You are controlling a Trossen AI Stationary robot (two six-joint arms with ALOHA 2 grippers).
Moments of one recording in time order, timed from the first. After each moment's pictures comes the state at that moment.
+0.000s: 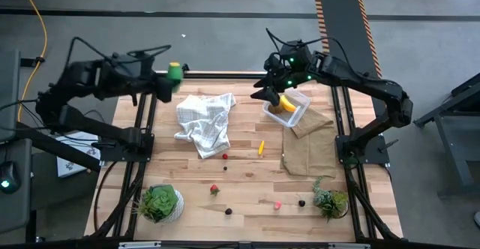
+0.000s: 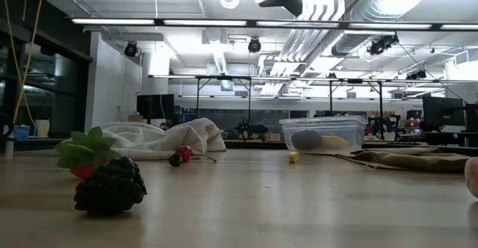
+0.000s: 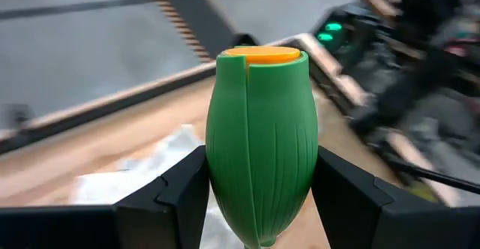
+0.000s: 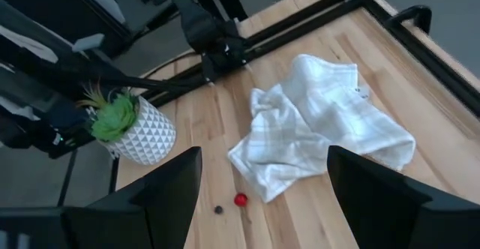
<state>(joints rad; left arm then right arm) 0.23 1.05 1.62 -1.18 -0.40 -0.74 -0.37 1.50 1.59 -0.66 -0.40 0.25</state>
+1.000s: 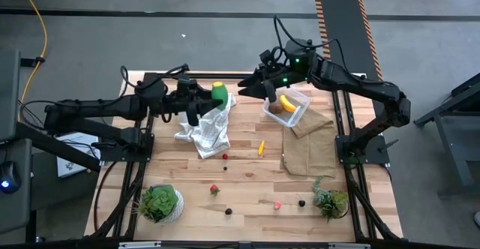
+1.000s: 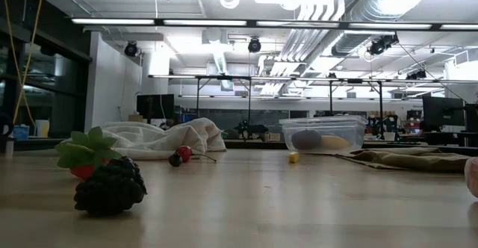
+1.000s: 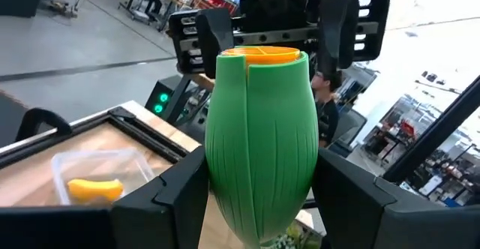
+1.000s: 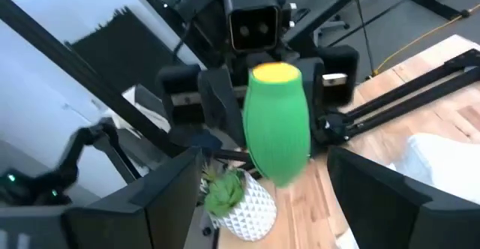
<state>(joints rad) 0.24 1.03 0.90 0.15 -0.04 -0.54 -0.31 1.51 1.59 -0.24 -0.53 0.55</state>
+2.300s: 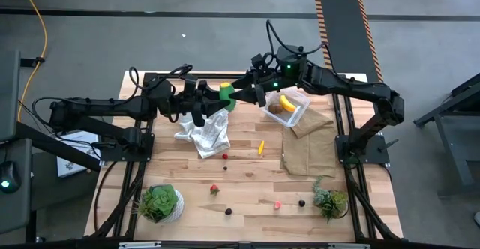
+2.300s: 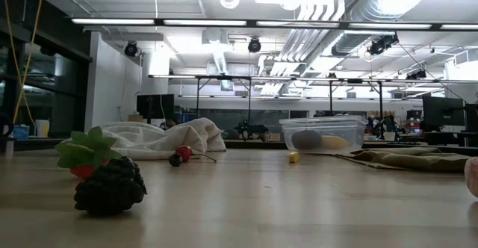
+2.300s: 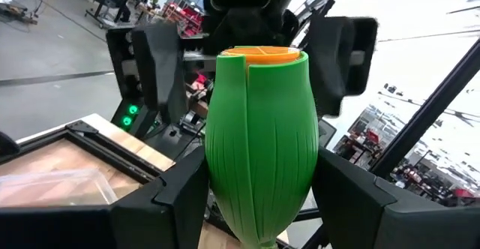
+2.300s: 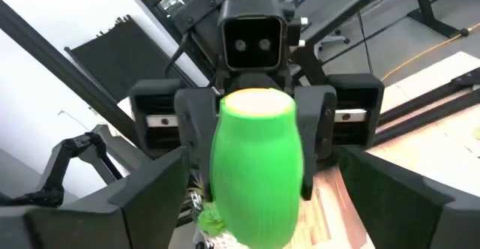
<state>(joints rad) 0.24 1.12 0.90 0.33 0.02 -0.57 -0.26 1.58 1.59 -0.12 -0.46 0.54</state>
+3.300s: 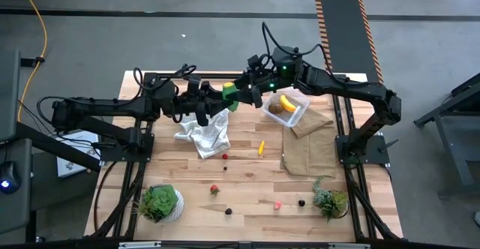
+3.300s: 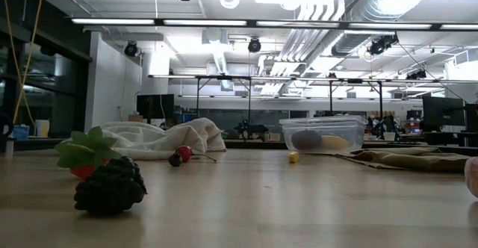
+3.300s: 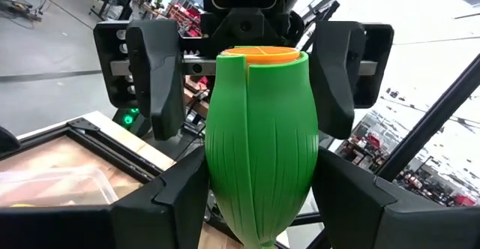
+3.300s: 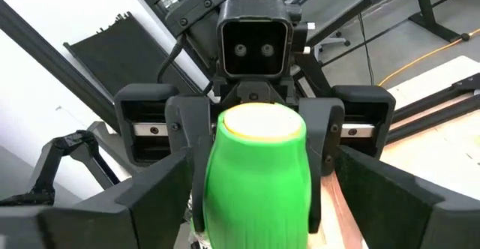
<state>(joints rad) 0.24 1.15 0.90 0.36 0.01 -0.58 -0.26 1.61 1.59 -0.09 -0.47 0.52</state>
